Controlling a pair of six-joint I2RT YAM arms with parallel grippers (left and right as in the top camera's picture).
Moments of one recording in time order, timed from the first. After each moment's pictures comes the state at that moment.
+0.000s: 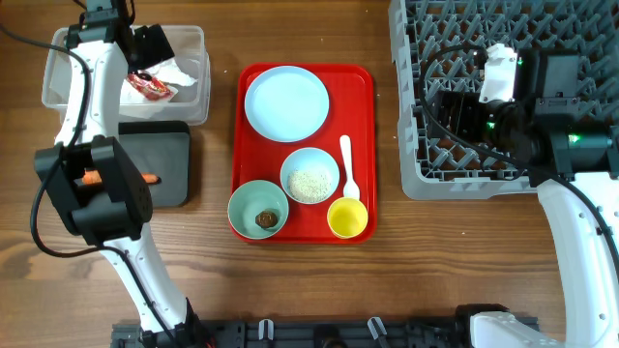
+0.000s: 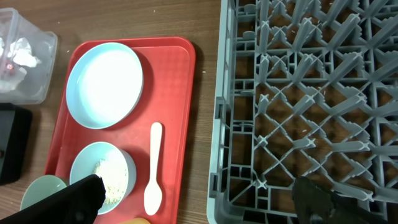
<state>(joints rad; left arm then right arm) 0.16 2.19 1.95 -0.80 -0.10 -0.26 0.03 1.32 1.36 -0.95 -0.23 0.09</state>
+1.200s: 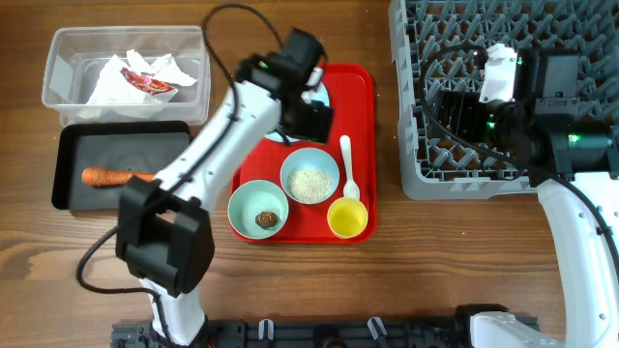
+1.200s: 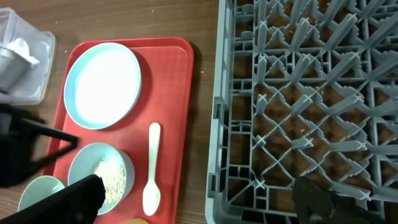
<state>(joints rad) -0.51 1.95 1.68 -1.04 0.08 -0.25 0.03 1.32 1.36 -0.95 -0.23 0.09</state>
